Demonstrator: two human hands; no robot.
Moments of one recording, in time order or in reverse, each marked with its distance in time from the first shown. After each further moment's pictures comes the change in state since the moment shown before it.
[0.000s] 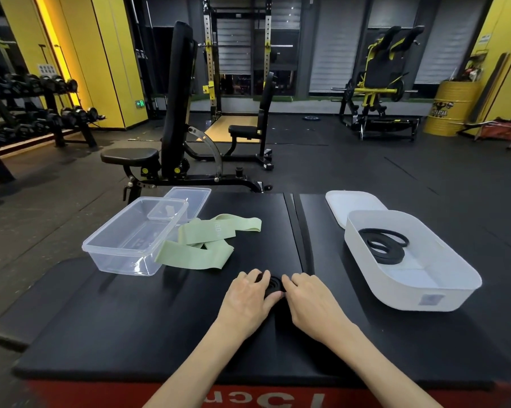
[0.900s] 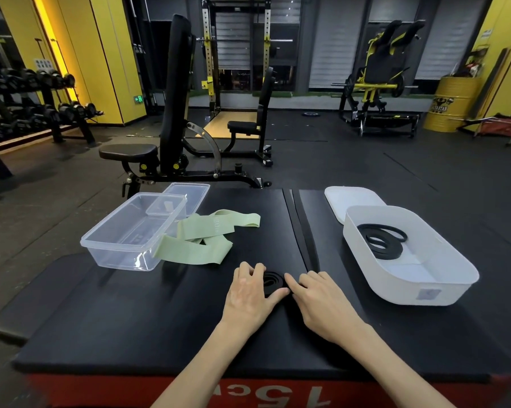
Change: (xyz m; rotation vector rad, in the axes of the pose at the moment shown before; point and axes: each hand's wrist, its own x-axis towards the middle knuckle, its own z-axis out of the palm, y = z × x) left_hand -0.005 0.012 0.005 -0.247 0.111 -0.184; right_hand -0.021 0.016 0.003 -0.015 0.039 -0.049
